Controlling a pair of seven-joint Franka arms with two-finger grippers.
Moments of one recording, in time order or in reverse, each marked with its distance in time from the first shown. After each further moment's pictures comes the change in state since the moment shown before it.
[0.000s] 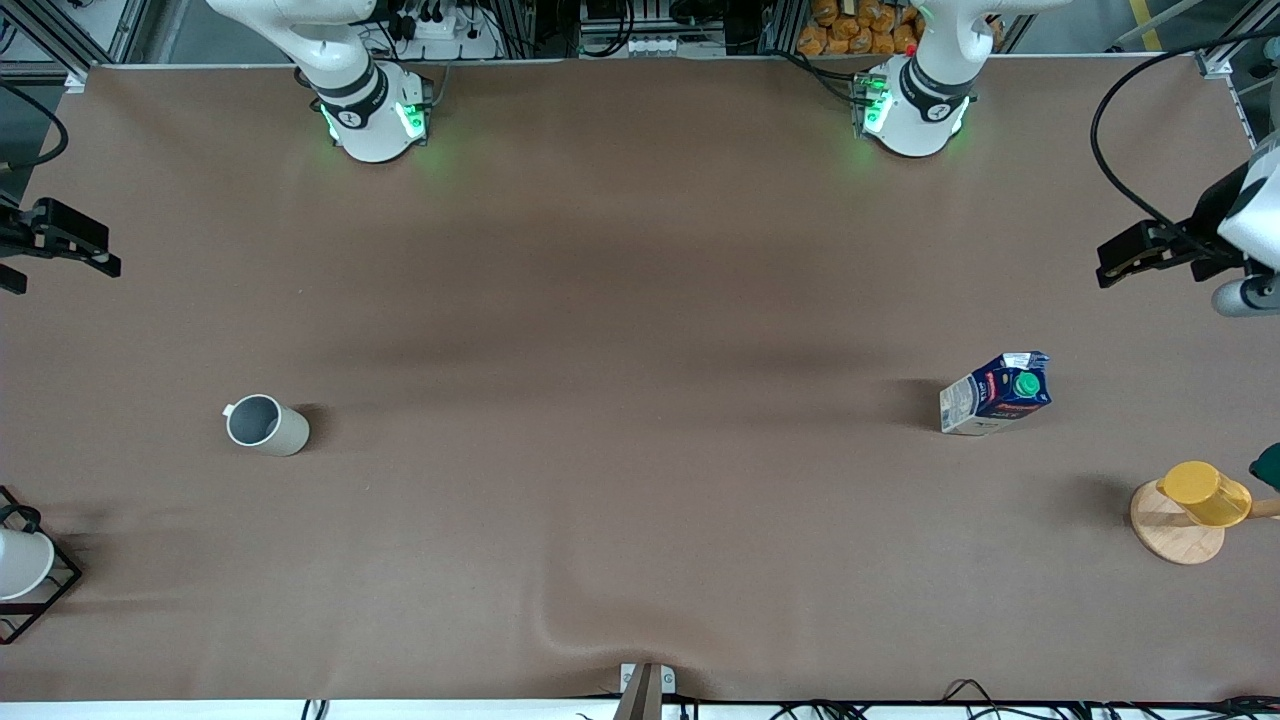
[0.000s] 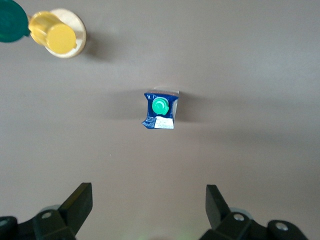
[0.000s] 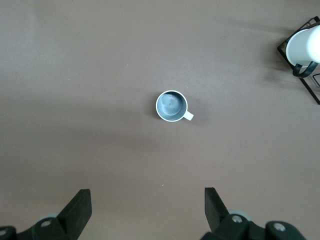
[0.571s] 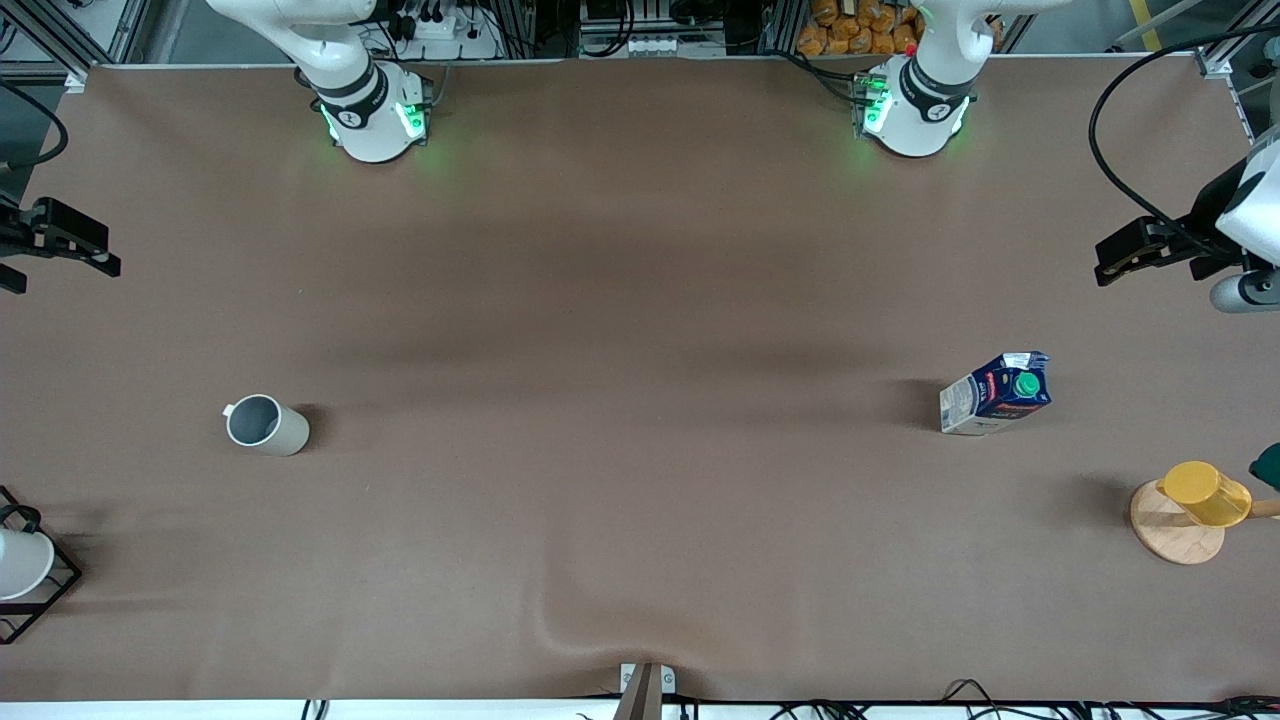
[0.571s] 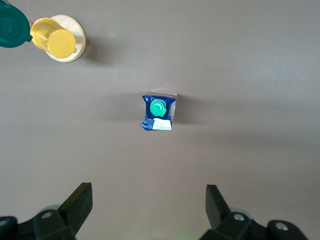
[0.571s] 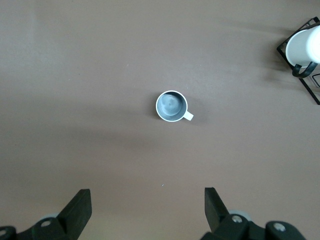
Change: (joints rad) left arm -0.003 -0.026 -0.007 0.010 0.000 0.006 0.000; right arm 0.000 -0.008 0.000 0.004 0.000 0.000 0.000
